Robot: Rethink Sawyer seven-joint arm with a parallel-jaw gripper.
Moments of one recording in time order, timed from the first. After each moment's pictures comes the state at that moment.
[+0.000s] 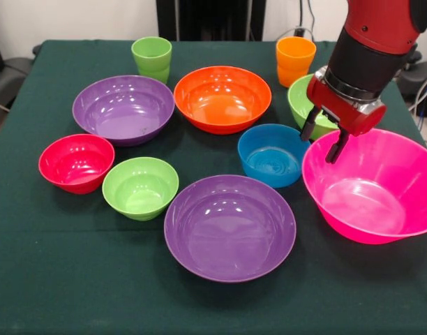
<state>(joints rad) 0.27 -0.23 -0.43 1.28 0.39 0.58 2.53</state>
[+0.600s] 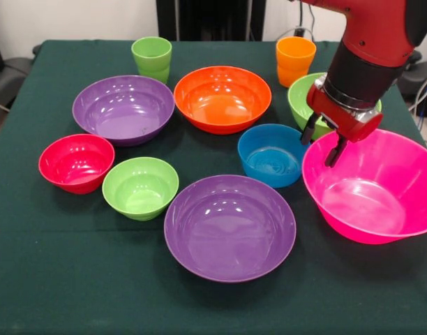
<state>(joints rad) 0.27 -0.20 -0.41 1.28 0.39 0.58 2.53</state>
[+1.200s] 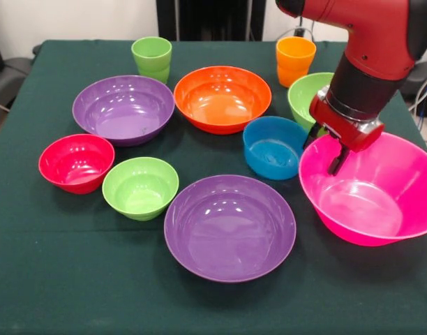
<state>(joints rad) 0.28 -0.16 -0.40 1.24 0.39 0.58 2.53</state>
